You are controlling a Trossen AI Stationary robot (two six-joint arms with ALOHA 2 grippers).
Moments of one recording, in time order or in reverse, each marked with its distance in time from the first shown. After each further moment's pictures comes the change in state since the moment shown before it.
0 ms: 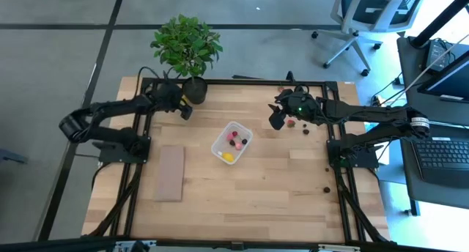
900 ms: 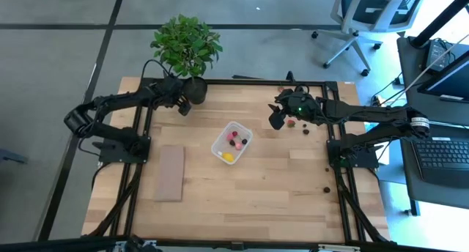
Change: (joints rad) left arm 0.020 0.078 0.144 -0.215 -0.164 0.070; right arm 0.000 0.000 0.000 -0.003 -0.002 0.026
